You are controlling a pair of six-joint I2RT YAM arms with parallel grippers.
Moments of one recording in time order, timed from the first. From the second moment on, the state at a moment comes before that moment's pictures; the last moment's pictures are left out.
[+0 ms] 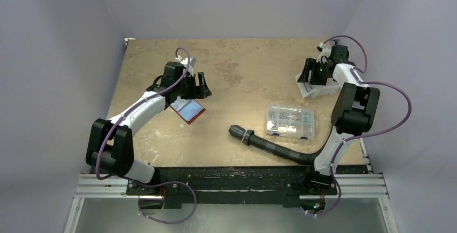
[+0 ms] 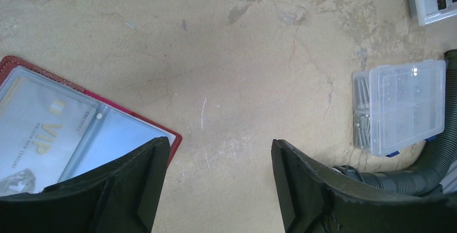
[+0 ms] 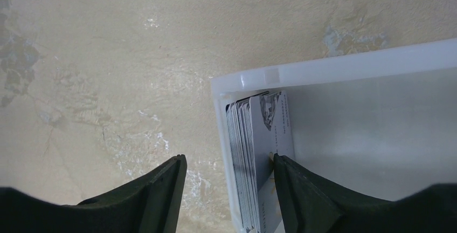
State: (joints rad) left arm -0.32 1.48 0.98 -0.22 0.27 -0.38; right arm -0.24 1.96 1.46 -0.52 -0.43 -0.04
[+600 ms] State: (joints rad) left arm -0.32 1.49 0.98 -0.20 0.28 -0.38; right arm -0.25 1.95 1.46 -0.52 -0.45 -0.03
